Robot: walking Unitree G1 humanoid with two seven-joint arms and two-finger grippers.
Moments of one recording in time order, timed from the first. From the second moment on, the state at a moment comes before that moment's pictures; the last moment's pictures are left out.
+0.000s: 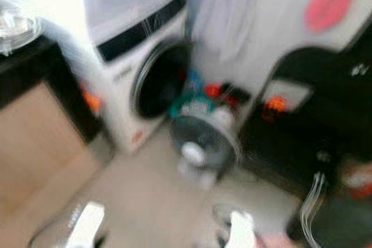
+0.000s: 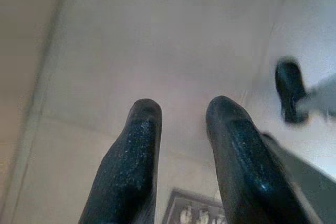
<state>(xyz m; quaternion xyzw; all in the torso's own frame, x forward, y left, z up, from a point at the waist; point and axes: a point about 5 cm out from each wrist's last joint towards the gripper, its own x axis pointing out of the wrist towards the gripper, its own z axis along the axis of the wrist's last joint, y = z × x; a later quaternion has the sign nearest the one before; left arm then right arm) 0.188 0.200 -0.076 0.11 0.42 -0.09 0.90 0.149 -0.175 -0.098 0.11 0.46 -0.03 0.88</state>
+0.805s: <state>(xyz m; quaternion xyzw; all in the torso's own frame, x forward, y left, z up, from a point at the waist) 0.172 0.206 -0.082 0.10 0.44 -0.08 0.89 0.157 -0.171 -0.095 0.12 0.45 -0.02 0.88</state>
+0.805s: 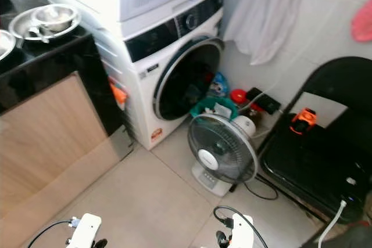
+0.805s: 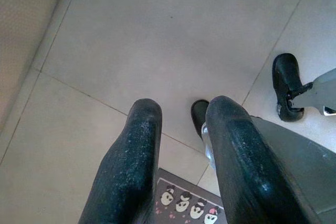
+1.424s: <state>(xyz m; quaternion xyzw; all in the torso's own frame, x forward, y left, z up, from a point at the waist) 0.170 0.207 -0.083 0.10 0.44 -0.08 0.89 0.157 -0.173 -0.095 0.11 0.45 -0.02 0.88</state>
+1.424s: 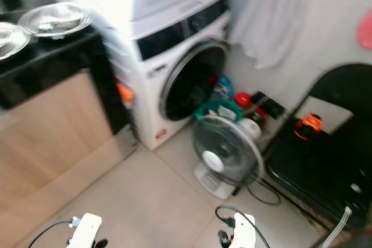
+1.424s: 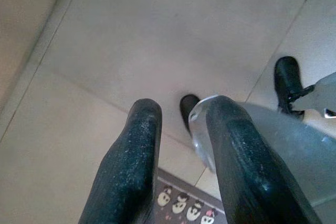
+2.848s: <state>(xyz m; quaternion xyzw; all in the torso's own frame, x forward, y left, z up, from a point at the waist) 0.173 0.211 -0.081 0.12 0.44 -0.07 0.89 0.158 -0.169 -0.095 0.10 0.45 -0.02 0.89</state>
